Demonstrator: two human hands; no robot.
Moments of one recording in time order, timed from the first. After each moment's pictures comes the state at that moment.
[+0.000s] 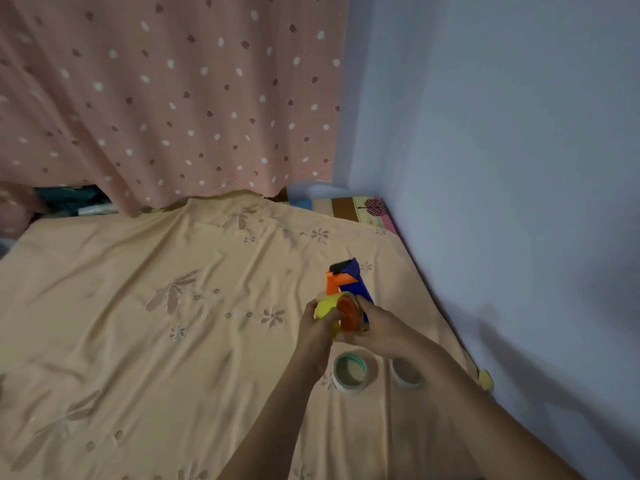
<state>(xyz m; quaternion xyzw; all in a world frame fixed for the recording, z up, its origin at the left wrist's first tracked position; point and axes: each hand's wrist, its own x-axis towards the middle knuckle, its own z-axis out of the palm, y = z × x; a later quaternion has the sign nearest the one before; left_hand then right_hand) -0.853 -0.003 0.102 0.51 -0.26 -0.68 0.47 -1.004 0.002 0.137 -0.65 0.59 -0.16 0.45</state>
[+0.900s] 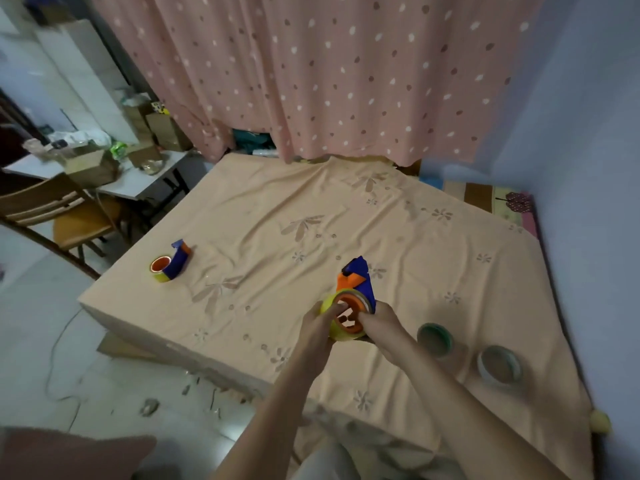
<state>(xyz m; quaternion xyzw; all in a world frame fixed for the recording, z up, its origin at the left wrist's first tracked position) -0.737 0.152 0.107 0.58 -0.15 -0.56 0.57 -0.856 0.084 0.097 -0.48 0.54 -0.22 0.65</state>
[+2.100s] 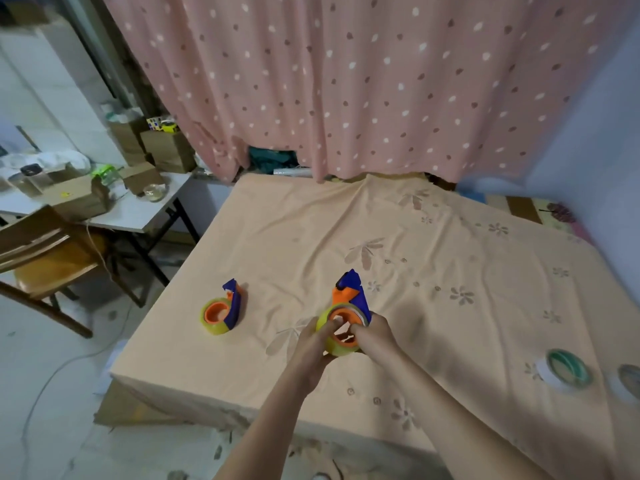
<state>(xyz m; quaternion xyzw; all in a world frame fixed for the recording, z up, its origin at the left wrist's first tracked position) -0.375 0.164 0.092 0.54 -0.20 -0.64 0.50 -0.504 0.109 0.088 -0.48 0.62 -0.25 0.57</state>
